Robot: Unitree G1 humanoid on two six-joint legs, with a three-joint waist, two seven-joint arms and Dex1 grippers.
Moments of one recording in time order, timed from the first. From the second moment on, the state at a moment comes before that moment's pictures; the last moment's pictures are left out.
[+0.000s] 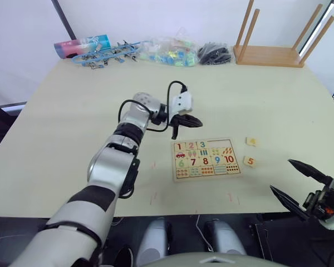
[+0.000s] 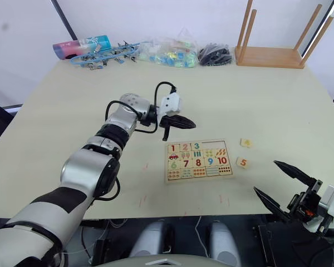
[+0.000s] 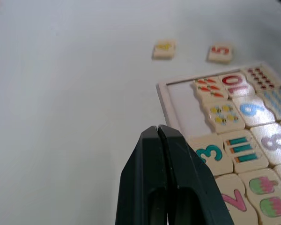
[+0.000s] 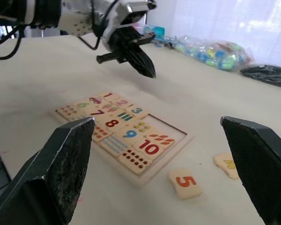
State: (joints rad) left arm -1.12 0.26 -0.10 1.15 0.05 -0.27 -1.41; right arm 0.47 -0.49 -0.42 -0.30 0.66 -0.22 1.10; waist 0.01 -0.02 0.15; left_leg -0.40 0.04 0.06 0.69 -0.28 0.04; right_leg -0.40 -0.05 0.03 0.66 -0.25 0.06
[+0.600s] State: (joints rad) left arm -0.56 0.53 0.06 0.51 -0.19 0.02 -1.31; right arm 0.46 -0.53 -0.45 -0.21 0.59 -0.13 0.97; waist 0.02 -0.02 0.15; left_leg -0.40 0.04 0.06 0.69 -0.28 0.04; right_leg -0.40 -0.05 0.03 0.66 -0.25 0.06
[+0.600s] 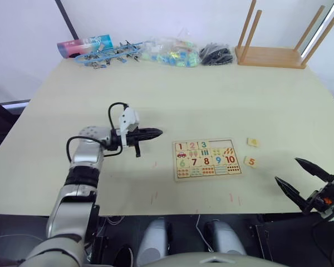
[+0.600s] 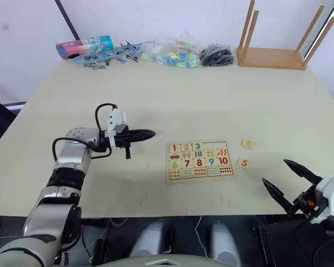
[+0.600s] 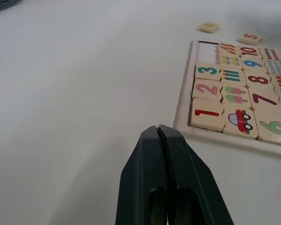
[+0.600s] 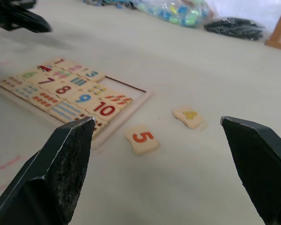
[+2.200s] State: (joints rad) left arm 0.12 0.65 0.31 -0.05 -0.43 0.13 -1.05; right arm 0.36 -0.62 -0.52 0.06 0.56 -0.11 1.13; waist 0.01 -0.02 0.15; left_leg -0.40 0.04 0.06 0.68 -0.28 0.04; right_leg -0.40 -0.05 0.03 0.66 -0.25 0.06
